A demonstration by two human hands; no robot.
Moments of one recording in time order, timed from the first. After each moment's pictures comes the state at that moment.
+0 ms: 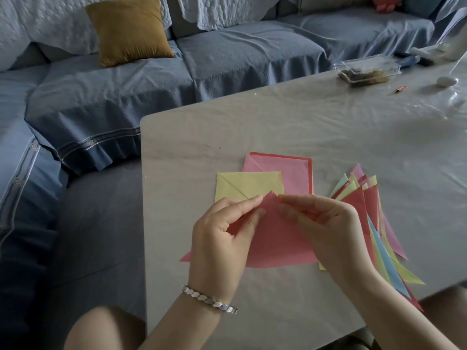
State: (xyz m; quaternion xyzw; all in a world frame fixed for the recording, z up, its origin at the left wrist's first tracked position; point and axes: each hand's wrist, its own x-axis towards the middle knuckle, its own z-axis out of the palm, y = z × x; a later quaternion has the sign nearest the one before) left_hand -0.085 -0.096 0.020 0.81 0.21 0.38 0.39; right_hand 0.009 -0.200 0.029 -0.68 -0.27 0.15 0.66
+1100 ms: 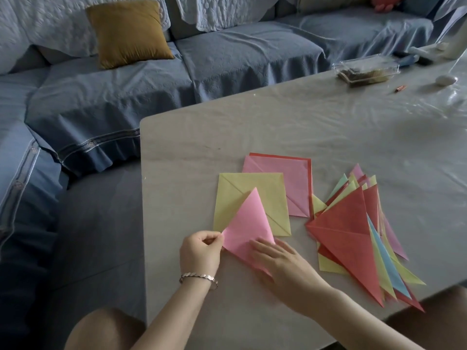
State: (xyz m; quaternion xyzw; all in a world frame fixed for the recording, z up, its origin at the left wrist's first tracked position) left_hand -0.088 -0.053 -0.079 0.69 0.52 0.19 0.46; right_hand 0.003 -0.199 -0.081 -0.79 -0.59 0.12 0.14
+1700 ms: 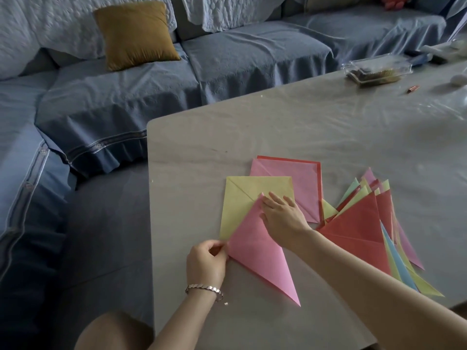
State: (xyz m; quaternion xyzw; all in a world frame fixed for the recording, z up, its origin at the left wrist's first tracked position) left_hand -0.096 -0.047 -0.093 0.71 0.51 0.17 0.46; right_hand 0.072 -0.121 -0.091 -0.85 -0.51 0.14 0.03
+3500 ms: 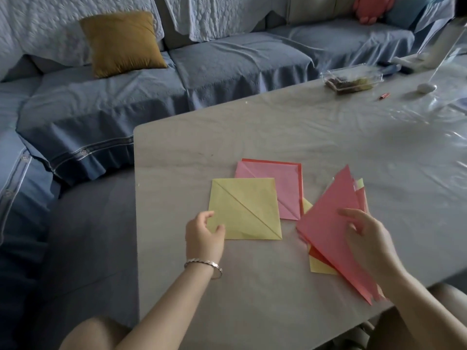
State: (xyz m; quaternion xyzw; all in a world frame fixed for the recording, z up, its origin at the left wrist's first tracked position) left_hand -0.059 -0.047 -0.075 0.74 0.48 0.18 0.43; right_hand 0.079 -0.269 -0.048 -0.90 -0.13 0.11 0.41
